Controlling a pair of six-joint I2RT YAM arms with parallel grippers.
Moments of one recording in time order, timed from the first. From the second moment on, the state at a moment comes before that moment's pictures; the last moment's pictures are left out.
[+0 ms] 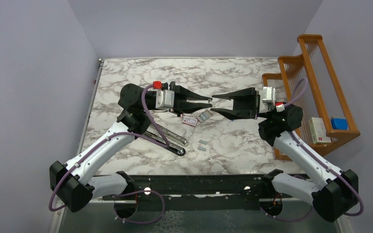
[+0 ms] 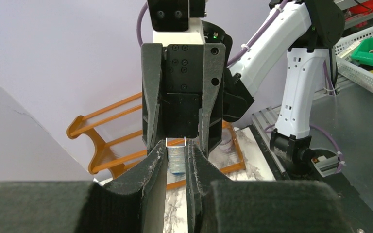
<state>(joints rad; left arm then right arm) -0.69 1.17 1.10 0.61 1.00 -0.02 0.49 1.07 0.80 1.15 -1.01 0.31</state>
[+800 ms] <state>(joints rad) -0.69 1.24 1.22 -0.08 0.89 0.50 0.47 1.20 1.26 -0.11 0.19 0.13</state>
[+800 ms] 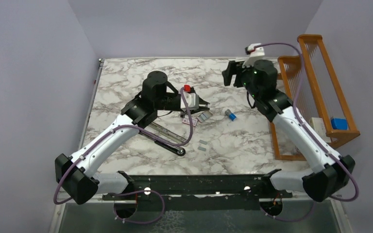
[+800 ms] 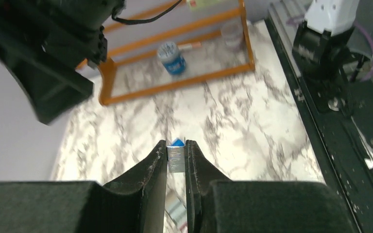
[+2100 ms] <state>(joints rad) -0.97 1.94 1.42 -0.68 0.22 0.88 0.25 0.82 0.85 0.05 -0.14 0.38</state>
